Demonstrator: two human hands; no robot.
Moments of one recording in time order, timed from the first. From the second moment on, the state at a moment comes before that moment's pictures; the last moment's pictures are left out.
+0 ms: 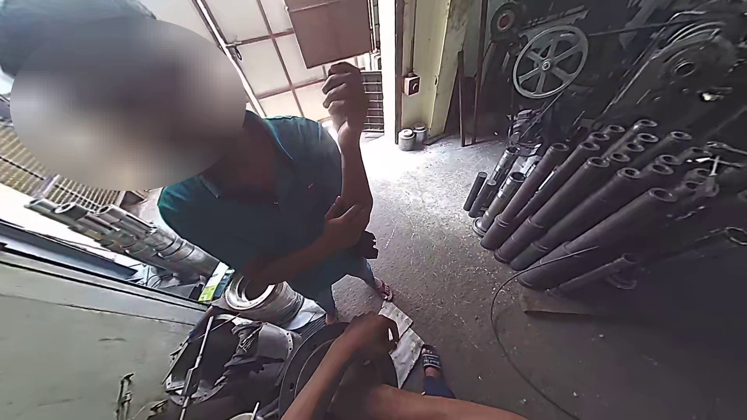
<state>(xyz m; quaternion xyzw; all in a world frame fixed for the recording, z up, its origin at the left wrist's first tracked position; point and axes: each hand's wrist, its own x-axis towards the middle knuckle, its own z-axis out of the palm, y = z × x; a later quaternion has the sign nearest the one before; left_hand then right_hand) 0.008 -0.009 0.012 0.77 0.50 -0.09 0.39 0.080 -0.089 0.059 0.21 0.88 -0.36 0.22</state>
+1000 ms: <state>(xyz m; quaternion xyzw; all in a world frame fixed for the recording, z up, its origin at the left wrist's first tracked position) -0.041 -0.326 0.005 0.46 0.77 0.36 0.27 0.197 -0.063 -0.046 0.10 0.95 -0.19 -0.24</state>
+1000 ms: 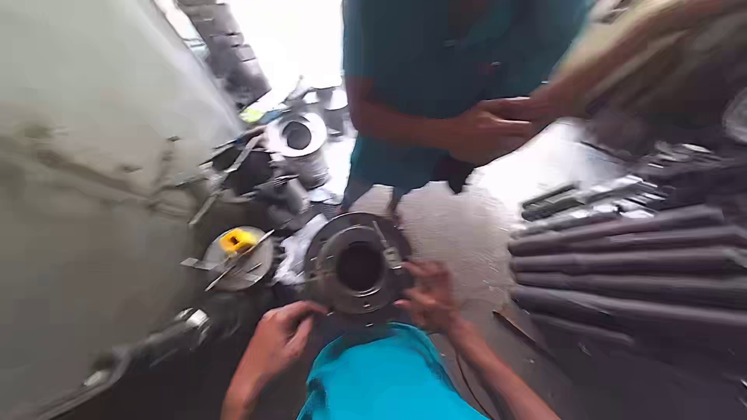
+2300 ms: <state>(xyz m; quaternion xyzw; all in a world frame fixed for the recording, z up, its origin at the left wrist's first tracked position) -0.008 -0.299 -0.043 0.25 0.86 0.43 0.09 0.089 -0.048 0.034 0.36 0.92 -0.15 0.08</state>
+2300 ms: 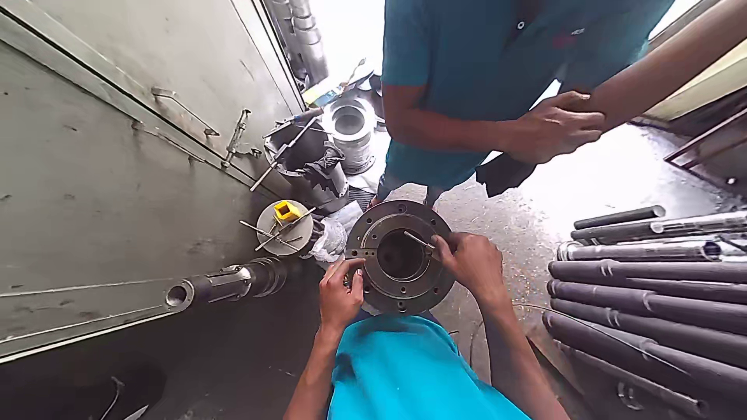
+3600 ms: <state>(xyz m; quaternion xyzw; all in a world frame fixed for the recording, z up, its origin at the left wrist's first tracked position) -0.060 -0.122 -0.024 0.68 0.67 0.29 0.09 0.136 -0.061 -0.006 0.02 0.99 -0.11 -0.04</state>
